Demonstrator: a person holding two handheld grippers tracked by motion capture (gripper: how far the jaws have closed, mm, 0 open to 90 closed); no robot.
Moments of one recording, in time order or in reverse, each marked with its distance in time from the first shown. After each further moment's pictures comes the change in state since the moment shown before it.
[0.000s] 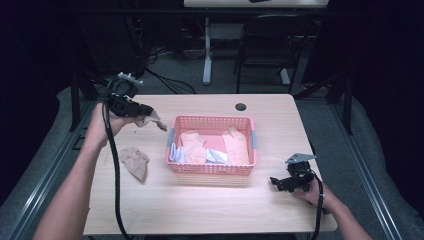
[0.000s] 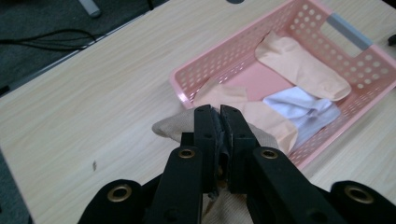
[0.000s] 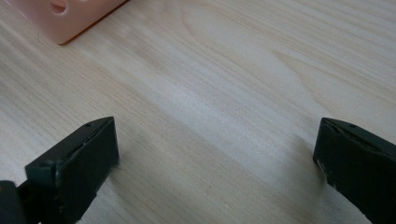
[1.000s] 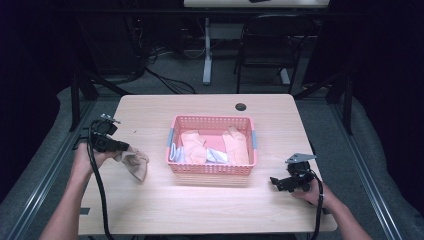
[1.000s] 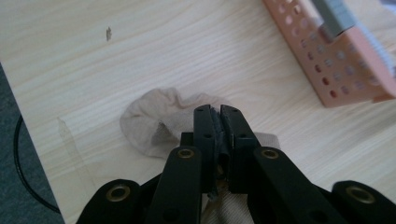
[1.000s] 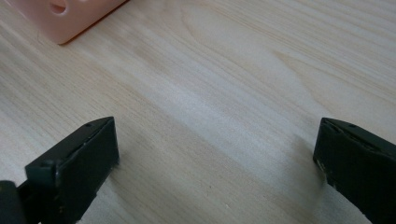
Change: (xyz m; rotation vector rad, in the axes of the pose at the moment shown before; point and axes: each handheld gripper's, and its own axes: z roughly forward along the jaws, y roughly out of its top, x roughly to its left) left arm 0.051 -0.129 0.058 0.175 0.051 -0.199; right arm 0.000 0.000 0.000 -0.002 -0.003 0.002
